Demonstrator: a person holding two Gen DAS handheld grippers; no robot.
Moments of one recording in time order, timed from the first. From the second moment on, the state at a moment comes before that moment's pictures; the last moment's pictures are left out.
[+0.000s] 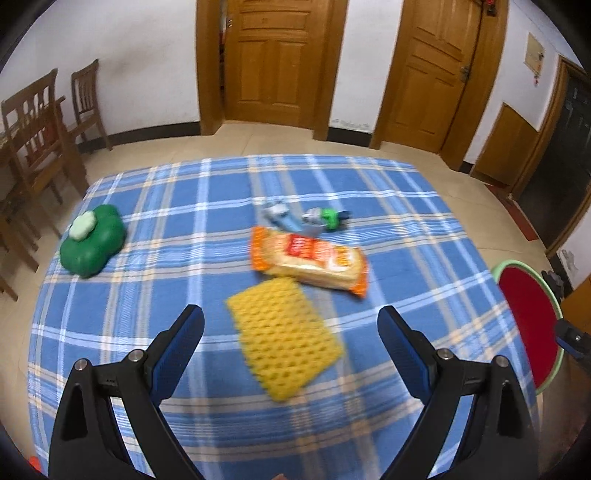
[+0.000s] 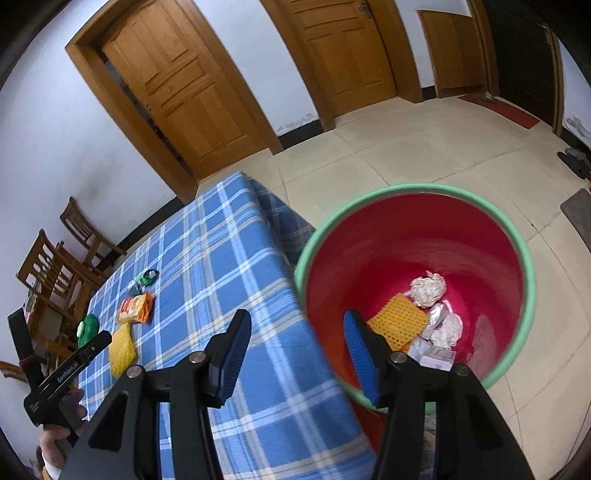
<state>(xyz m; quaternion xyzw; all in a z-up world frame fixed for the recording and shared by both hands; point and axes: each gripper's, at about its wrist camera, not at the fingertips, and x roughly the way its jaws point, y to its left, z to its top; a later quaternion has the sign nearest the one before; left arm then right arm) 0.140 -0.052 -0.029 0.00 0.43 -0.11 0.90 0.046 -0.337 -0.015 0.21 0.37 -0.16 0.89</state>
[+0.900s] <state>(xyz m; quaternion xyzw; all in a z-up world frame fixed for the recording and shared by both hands) 0.150 -0.033 -0.065 -0.06 0.46 -0.14 0.88 0.121 -0.260 -0.022 0.15 0.42 -0.07 0.89</state>
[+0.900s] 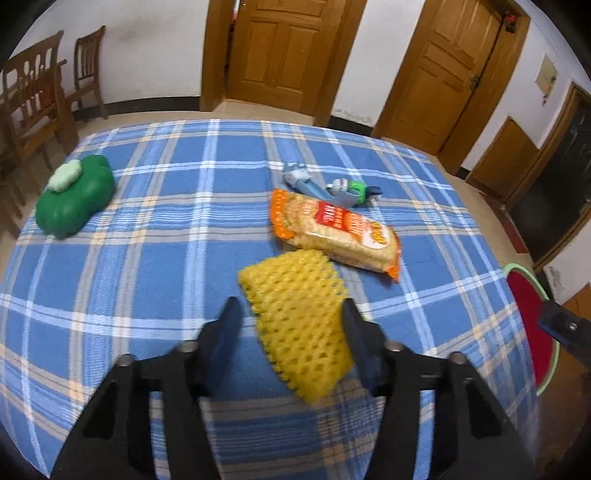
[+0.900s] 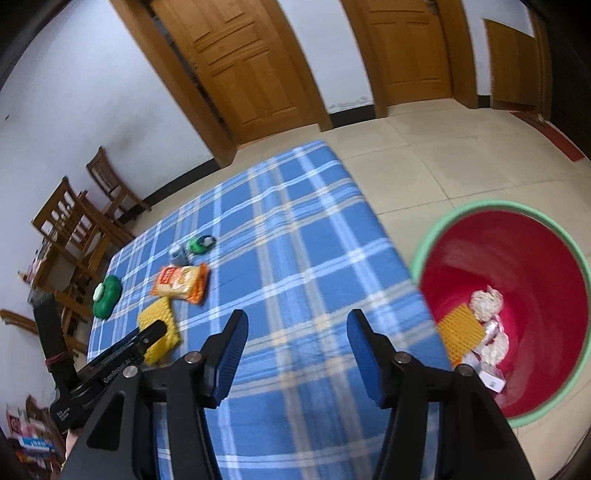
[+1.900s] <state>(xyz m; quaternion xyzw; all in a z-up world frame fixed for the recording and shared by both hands) 0.149 0.070 -0.039 -0.10 0.40 -0.08 0.91 0.233 -0.156 -0.074 0.06 0.45 0.02 0.89</state>
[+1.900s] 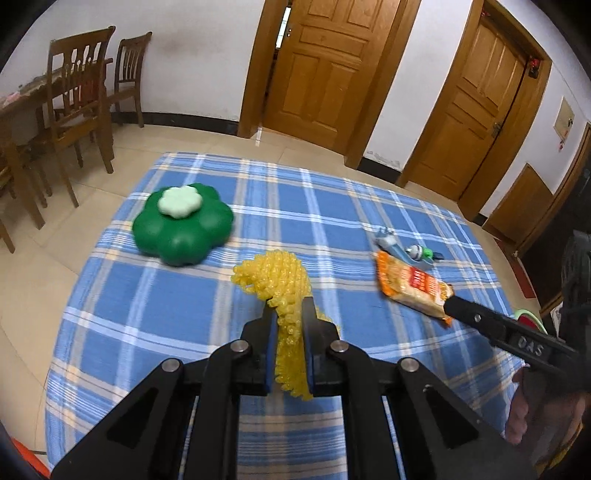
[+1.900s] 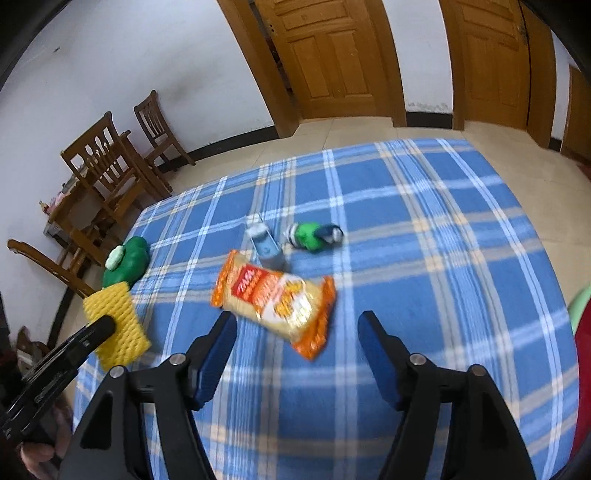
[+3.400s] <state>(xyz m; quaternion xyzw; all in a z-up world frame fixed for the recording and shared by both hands) 0.126 0.070 -0.038 -0.13 0.40 -0.09 0.90 0.203 -0.117 -0.073 -0.01 0.44 0.08 0.90</state>
